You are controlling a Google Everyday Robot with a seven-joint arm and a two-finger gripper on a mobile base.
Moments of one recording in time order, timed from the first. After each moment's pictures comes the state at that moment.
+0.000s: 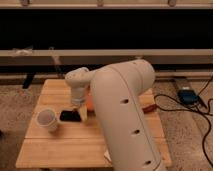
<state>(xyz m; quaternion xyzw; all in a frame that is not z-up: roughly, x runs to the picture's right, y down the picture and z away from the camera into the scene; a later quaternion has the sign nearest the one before) -0.168 0.149 0.864 -0.38 -0.21 -0.28 0.86</state>
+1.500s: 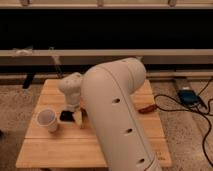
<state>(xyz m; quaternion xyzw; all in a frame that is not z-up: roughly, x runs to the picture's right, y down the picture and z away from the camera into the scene) -0.192 0.173 0.869 -0.38 -0.18 -0.27 0.87</state>
